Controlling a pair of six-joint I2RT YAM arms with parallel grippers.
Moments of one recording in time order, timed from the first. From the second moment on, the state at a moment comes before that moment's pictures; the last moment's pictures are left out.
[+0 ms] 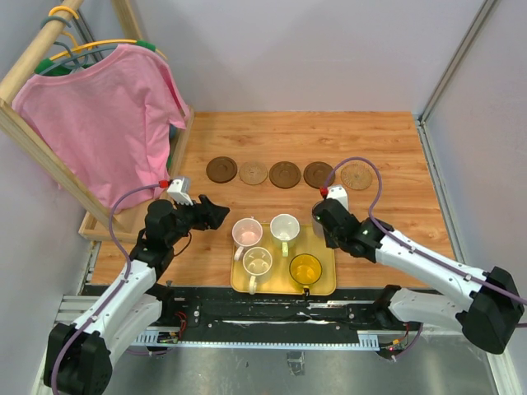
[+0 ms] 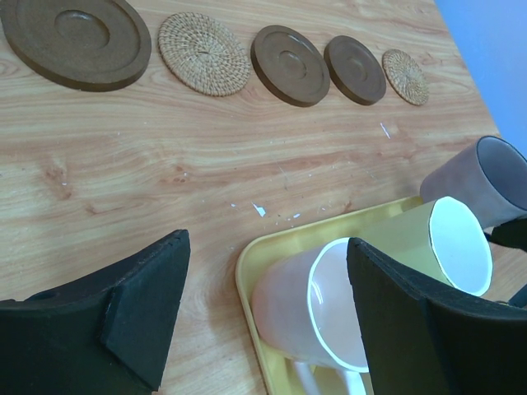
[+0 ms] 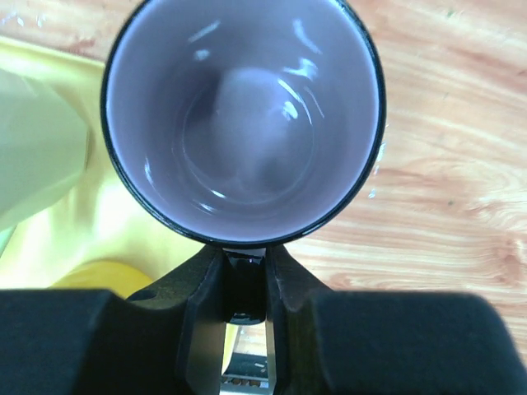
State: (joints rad) left arm -0.27 0.77 0.32 0.19 0.26 -0.46; right arm 0.83 1.08 0.73 -0.66 0.43 0.47
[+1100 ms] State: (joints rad) left arm -0.27 0.86 0.32 0.26 0.26 -0.46; right arm 0.29 1.33 0.82 -0.18 0.40 0.14
